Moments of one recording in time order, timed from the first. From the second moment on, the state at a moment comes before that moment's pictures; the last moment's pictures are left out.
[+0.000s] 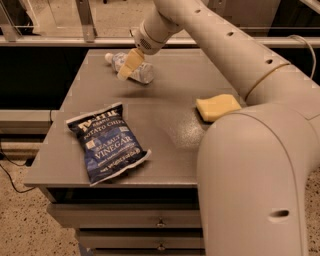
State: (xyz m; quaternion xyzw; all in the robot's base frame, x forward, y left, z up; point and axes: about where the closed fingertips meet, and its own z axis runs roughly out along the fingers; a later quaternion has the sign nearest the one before) arm 0.781 0.050 0.894 -0.52 0.78 0.10 0.34
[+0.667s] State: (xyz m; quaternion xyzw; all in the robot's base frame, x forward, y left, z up) arm 0.797 0.053 0.870 -0.49 0.81 0.09 0.30
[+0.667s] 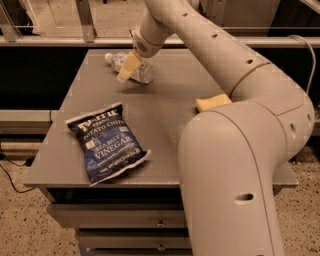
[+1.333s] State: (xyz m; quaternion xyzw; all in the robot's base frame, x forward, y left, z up) arm 0.798 0.049 0.850 -0.48 0.83 0.09 0.27
